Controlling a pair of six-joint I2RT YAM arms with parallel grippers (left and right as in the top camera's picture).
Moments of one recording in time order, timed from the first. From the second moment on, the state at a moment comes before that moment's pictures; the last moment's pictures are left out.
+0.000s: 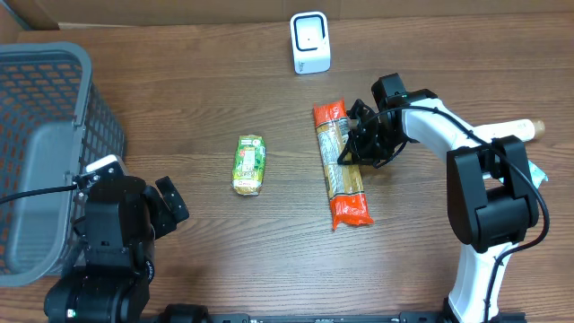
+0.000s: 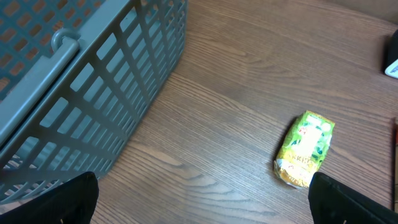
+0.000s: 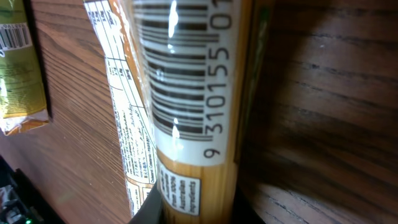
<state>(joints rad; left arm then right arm) -0.08 0.80 1.18 -1.21 -0.38 -0.44 0.26 2.12 1.42 -0.82 -0.57 0.06</state>
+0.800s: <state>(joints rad) -0.08 0.80 1.18 -1.21 -0.38 -0.44 0.51 2.12 1.68 -1.19 0.31 0.28</state>
